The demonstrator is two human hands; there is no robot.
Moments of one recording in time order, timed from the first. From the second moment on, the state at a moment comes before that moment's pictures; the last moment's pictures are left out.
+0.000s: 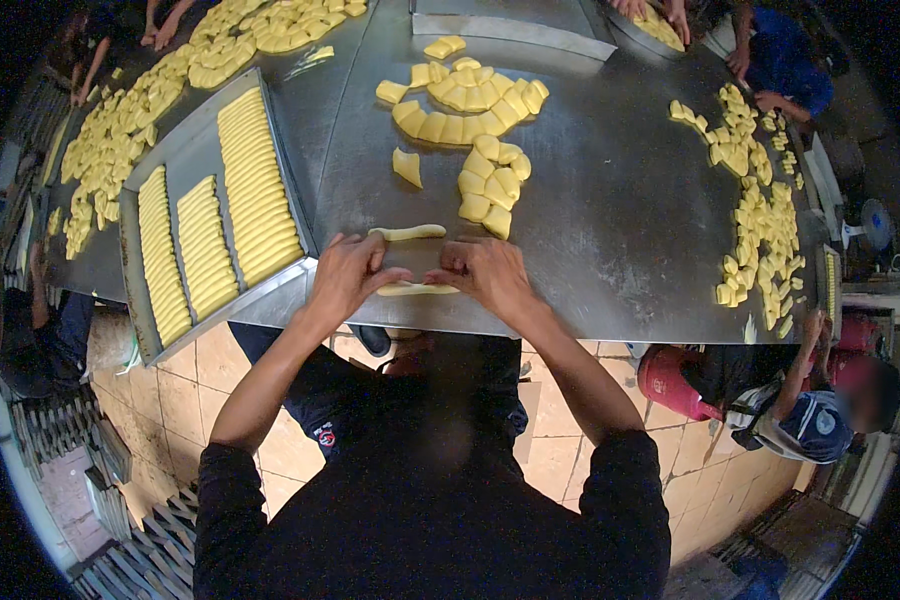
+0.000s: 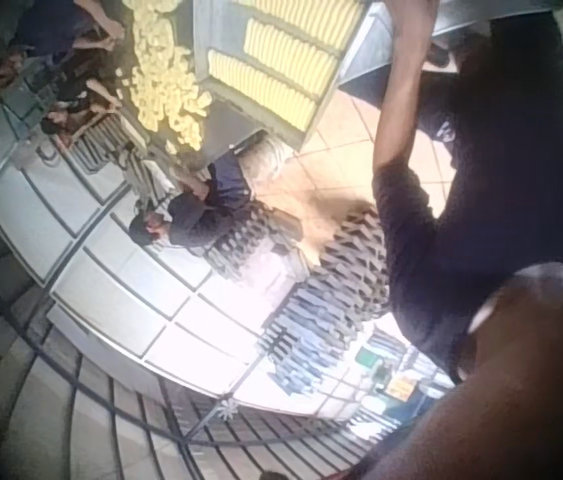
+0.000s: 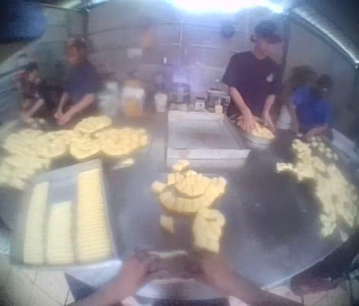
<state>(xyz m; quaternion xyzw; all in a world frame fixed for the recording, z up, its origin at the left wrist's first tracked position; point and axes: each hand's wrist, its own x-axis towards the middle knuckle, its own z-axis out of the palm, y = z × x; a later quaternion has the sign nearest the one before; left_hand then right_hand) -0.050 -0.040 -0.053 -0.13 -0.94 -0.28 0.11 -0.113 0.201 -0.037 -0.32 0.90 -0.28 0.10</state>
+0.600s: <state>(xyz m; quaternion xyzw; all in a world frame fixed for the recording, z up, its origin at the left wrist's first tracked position) -0.047 -0.049 -0.039 -0.11 -0.91 -0.40 0.06 -0.114 0.205 -0.030 -0.25 0.94 -0.23 0.07</state>
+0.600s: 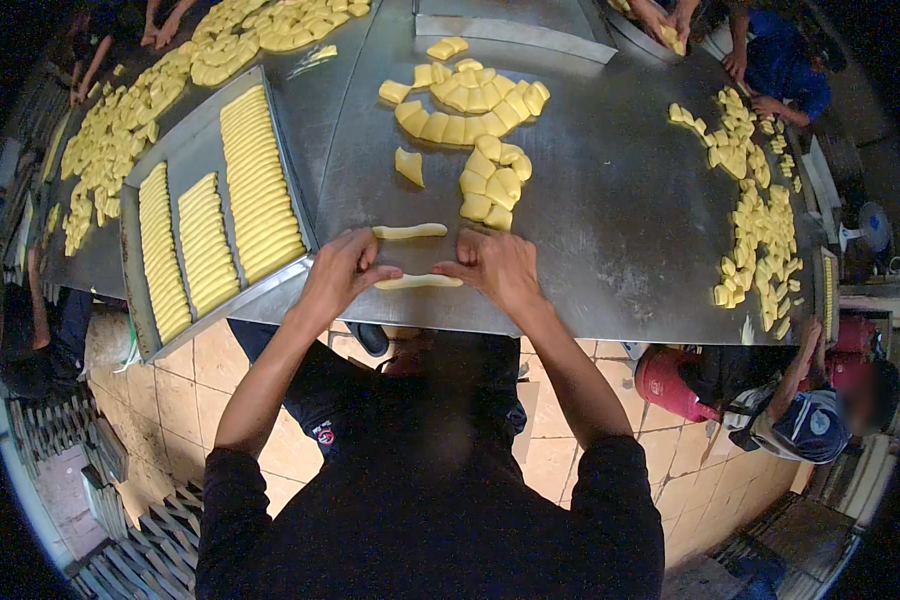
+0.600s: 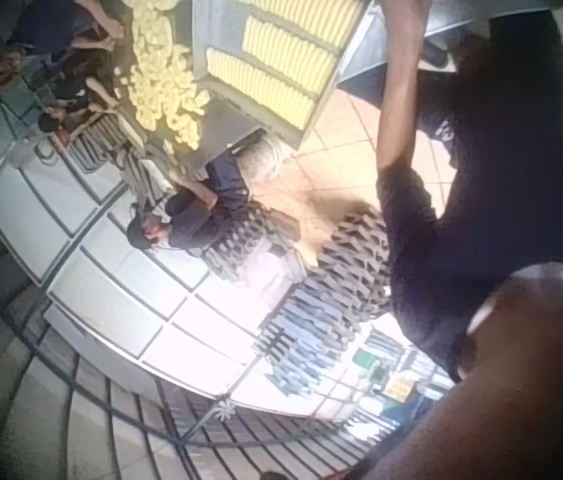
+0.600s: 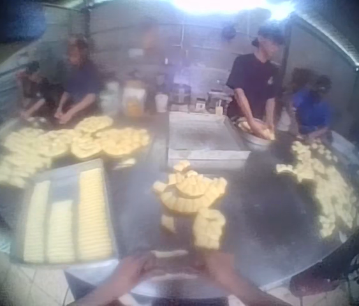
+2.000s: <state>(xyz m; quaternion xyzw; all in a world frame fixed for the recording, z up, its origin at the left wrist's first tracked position) -0.049 0.011 -0.057 -0.14 -0.98 -0.16 0.05 -0.125 0.206 -0.020 -0.32 0.85 -0.40 -0.09</state>
